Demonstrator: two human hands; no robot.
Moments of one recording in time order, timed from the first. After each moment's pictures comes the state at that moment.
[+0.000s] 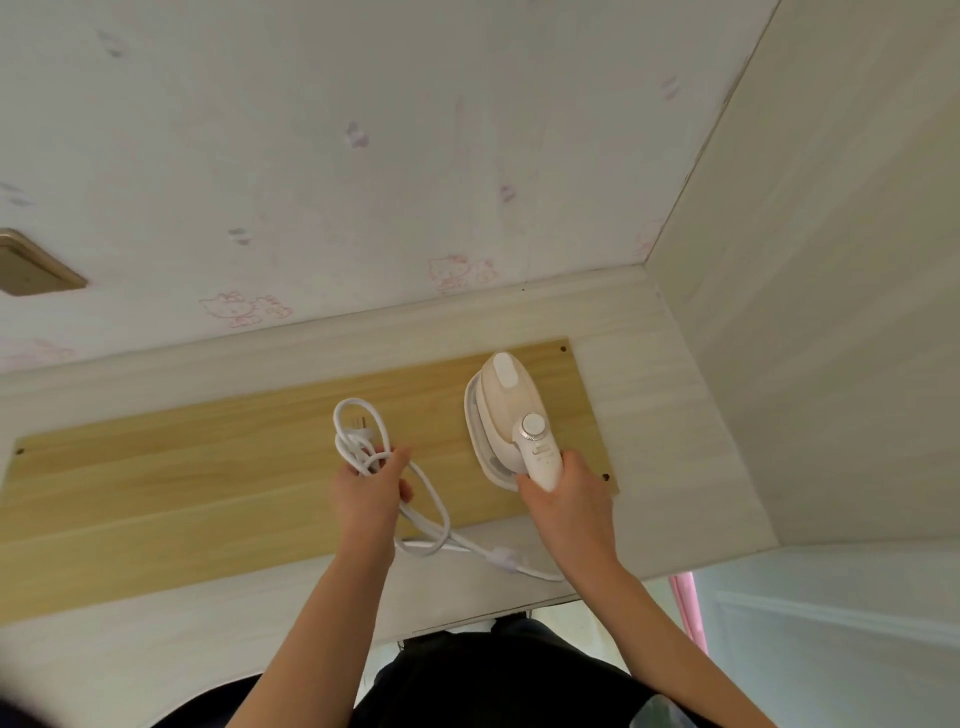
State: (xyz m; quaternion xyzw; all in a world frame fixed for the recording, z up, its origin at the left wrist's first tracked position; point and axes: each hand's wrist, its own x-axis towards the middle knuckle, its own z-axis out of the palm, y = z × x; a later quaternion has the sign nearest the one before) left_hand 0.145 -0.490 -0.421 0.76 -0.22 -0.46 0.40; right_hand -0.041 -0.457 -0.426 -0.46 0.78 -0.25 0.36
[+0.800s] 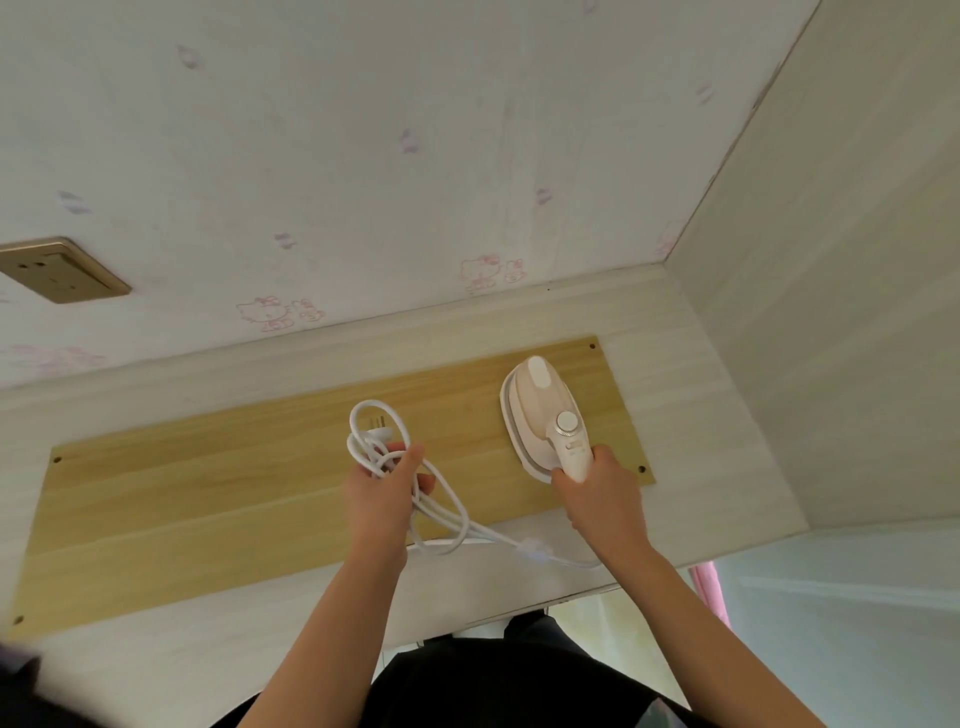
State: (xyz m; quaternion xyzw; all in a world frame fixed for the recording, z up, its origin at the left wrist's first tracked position) left_hand 0.193 -0.487 -0.408 0.72 -0.21 -0.51 0.41; right_hand -0.017 -0.461 -0.432 -0.43 0.81 -0.20 0.35
